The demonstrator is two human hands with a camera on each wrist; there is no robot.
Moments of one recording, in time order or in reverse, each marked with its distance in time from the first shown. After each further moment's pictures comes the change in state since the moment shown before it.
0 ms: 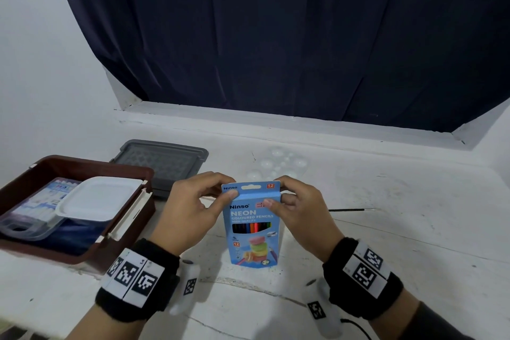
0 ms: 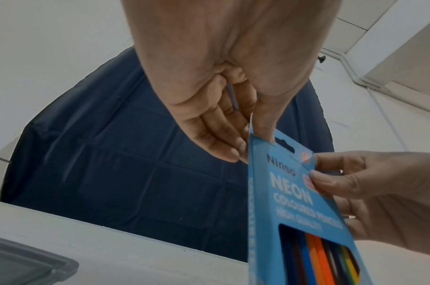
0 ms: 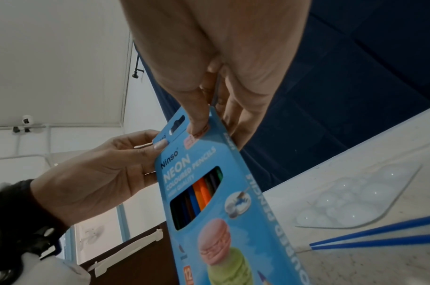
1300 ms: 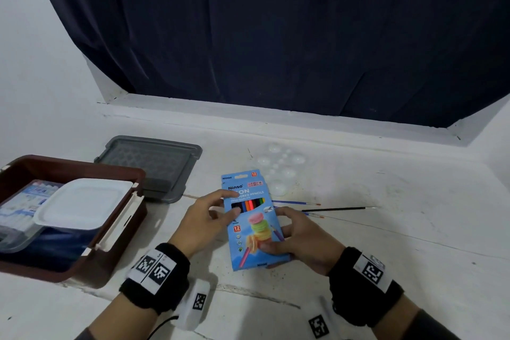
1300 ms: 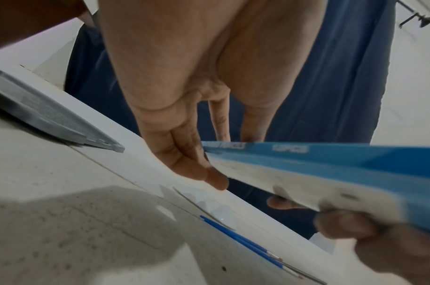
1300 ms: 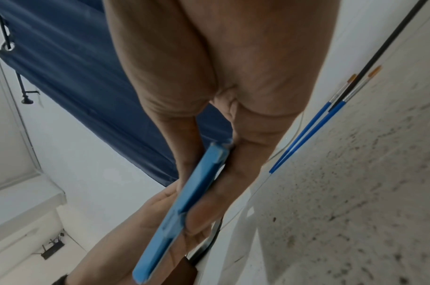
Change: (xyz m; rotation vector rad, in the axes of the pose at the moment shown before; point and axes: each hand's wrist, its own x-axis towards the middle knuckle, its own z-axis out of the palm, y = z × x) left_hand -0.001 -0.070 0.044 -0.319 -0.165 -0.559; right_hand -0.003 0.046 0.003 0.219 -0.240 0.612
